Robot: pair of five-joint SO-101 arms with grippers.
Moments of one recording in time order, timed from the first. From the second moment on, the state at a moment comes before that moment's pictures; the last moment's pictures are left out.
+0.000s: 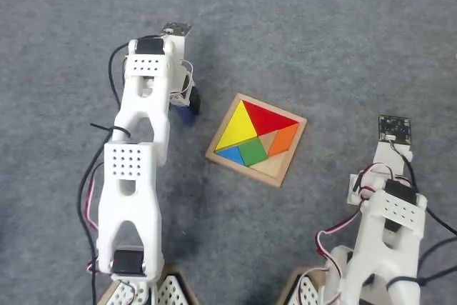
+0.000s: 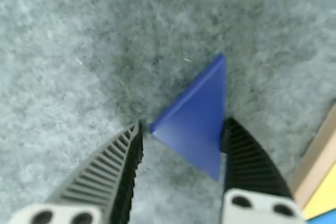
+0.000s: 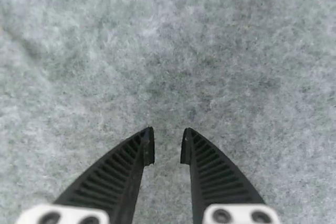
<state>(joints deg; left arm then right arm) -4.0 61.9 -55.3 96.4 -2.2 21.0 -40.1 69.8 48.4 15.2</state>
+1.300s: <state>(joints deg) -4.2 60.9 -60.4 94.5 -22.3 21.0 -40.1 69.8 48.4 15.2</state>
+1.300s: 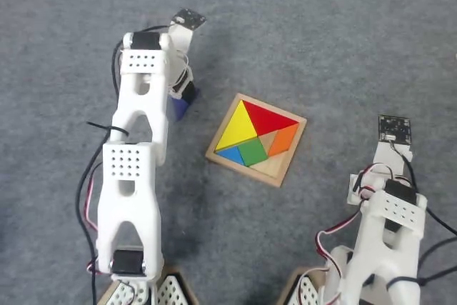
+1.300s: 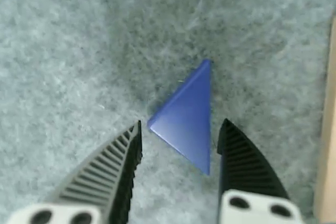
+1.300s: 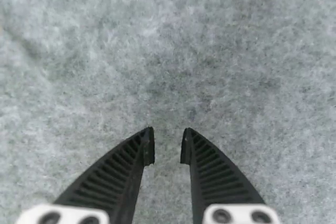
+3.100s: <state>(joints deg) -3.2 61.1 -65.5 89.4 -13.1 20.9 -40.1 69.8 48.4 15.2</state>
